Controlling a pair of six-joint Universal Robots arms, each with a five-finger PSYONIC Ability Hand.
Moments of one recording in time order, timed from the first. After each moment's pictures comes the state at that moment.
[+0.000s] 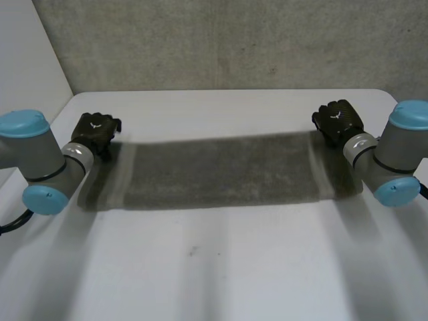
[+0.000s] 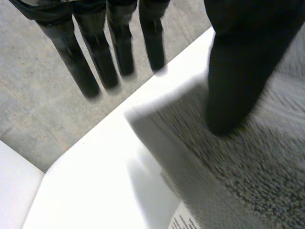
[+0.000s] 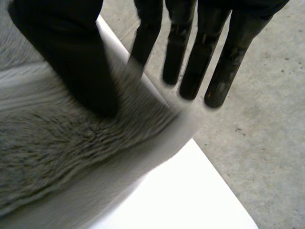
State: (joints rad) left arm 4.57 -2.43 -1.11 3.38 -1.37 3.58; right arm 1.75 -0.64 0.95 -0.21 1.28 2.53; left_hand 0.48 0.50 0.51 0.52 0.36; right_hand 0.83 0.69 0.72 0.73 0.58
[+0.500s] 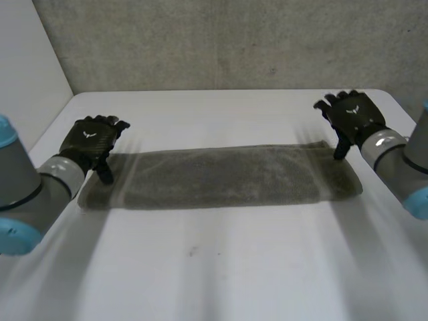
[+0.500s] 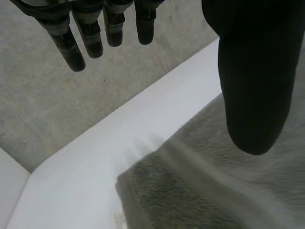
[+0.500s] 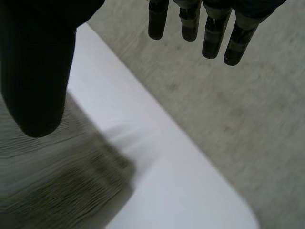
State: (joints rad) left arm 4.53 -1.94 -1.65 3.40 -1.37 3.47; right arm 1.74 -1.03 1.34 -0.16 1.32 2.62; left_hand 0.17 0.17 0.17 0.17 0.03; right_hand 0.18 0.17 0.17 0.17 0.03
